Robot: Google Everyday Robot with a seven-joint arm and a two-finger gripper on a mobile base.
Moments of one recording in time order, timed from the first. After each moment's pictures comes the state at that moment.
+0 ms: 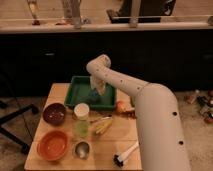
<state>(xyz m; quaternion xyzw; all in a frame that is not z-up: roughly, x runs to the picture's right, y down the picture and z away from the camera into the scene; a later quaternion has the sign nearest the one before) -0.046 0.005 0.942 -0.21 -0.15 -0.37 0.89</state>
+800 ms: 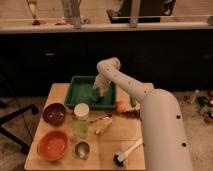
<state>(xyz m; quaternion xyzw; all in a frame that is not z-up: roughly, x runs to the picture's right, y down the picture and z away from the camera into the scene) -0.036 0.015 0.961 -0.20 -0.22 -0.29 0.91</state>
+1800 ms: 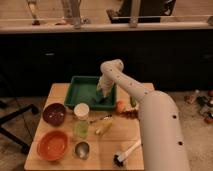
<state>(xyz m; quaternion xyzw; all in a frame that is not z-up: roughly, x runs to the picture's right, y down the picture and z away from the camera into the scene) -0.011 0.020 0.981 -0.23 -0.20 -0.28 0.91</state>
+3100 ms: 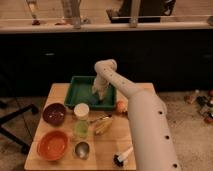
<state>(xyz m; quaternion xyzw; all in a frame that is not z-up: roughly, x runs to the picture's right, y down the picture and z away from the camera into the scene) -0.038 0.042 0.981 -0.27 -0.23 -0.32 0.88</state>
